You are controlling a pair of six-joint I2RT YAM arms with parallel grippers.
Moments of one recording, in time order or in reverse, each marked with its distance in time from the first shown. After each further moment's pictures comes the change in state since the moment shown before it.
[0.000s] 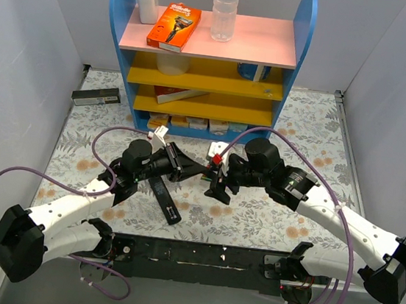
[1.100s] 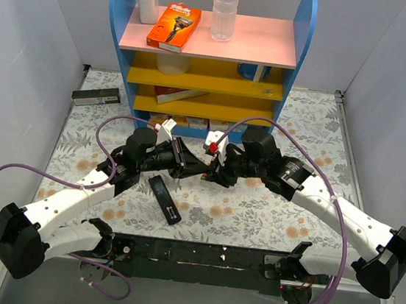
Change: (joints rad) left arm 0.000 0.039 0.190 -0.233 0.101 0.056; right arm -0.020 0.080 0.103 -0.046 0.018 0.006
